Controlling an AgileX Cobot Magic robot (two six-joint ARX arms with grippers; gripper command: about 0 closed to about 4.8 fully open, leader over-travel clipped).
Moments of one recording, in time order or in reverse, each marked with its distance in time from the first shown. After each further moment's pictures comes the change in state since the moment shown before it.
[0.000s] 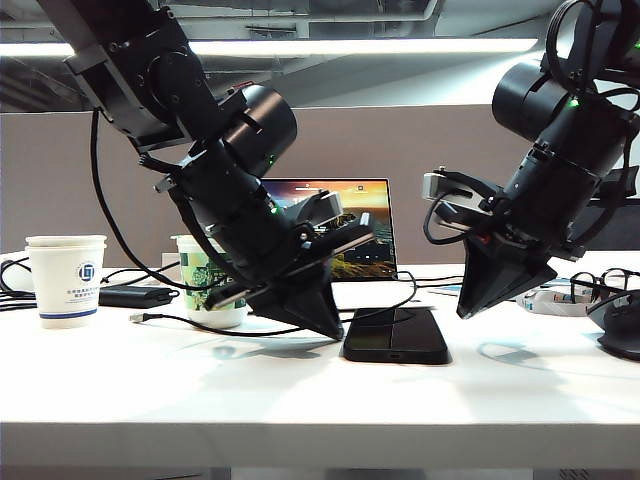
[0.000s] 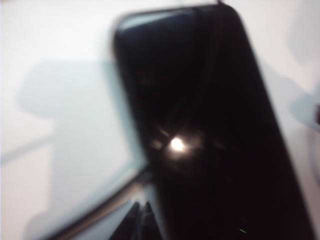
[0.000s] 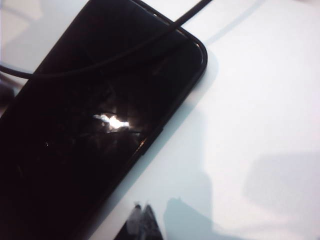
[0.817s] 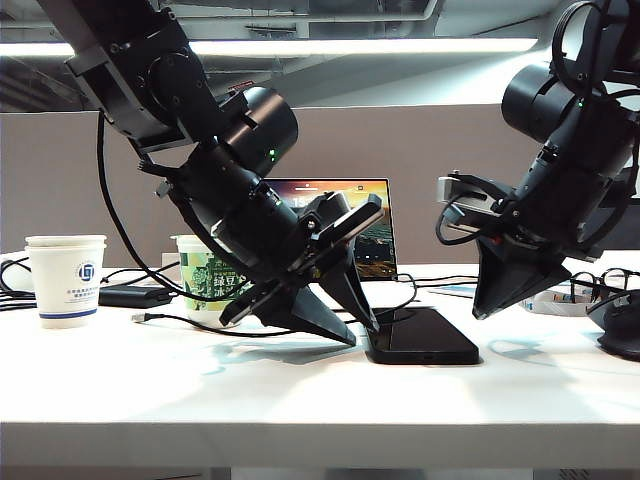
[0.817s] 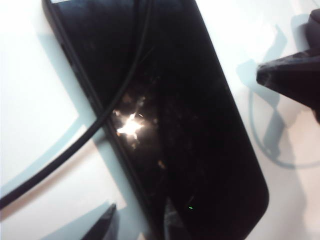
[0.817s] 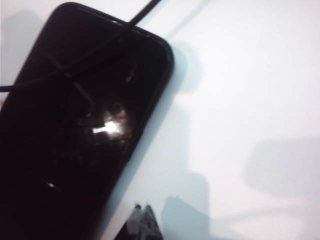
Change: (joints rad) left arm -0.002 0.002 -0.002 0.002 0.168 -0.093; right arm -0.028 0.001 0.000 -0.002 0.035 0.043
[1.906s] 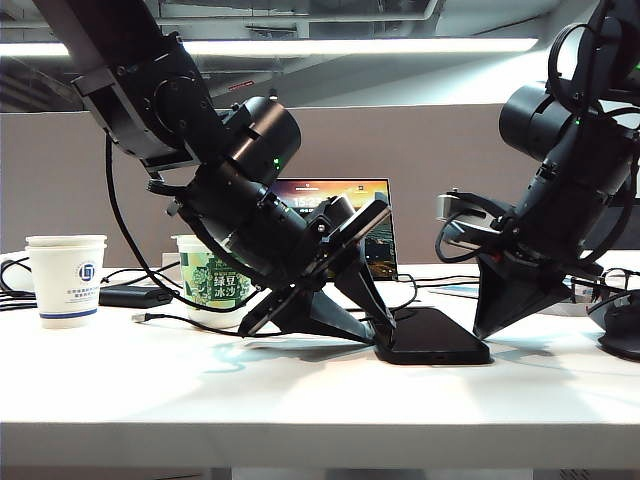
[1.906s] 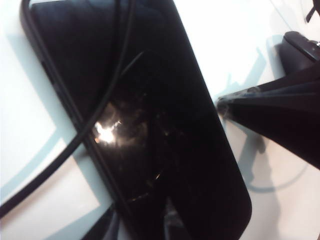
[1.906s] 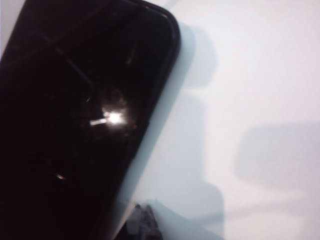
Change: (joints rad) left arm 0.000 0.043 -0.001 0.110 0.066 -0.076; right arm 0.000 0.041 0.000 -0.005 -0.021 0.000
